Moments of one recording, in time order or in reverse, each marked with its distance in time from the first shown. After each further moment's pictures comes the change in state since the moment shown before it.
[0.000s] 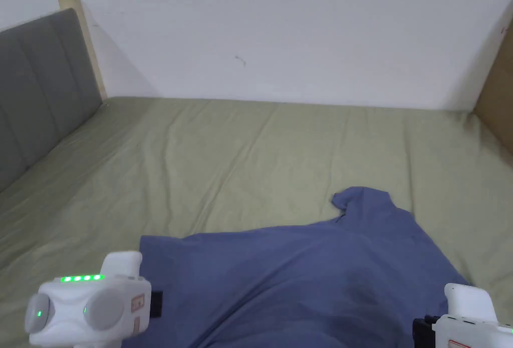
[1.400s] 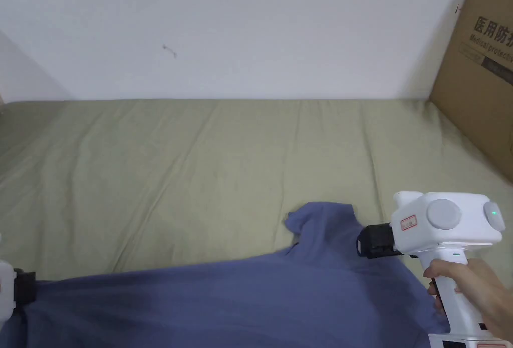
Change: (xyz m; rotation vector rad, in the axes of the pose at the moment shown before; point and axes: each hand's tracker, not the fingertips) left arm -0.020 0.122 -0.067 0.094 0.069 0.028; right arm 0.094 0.219 -0.207 -0.172 -0.035 0.037
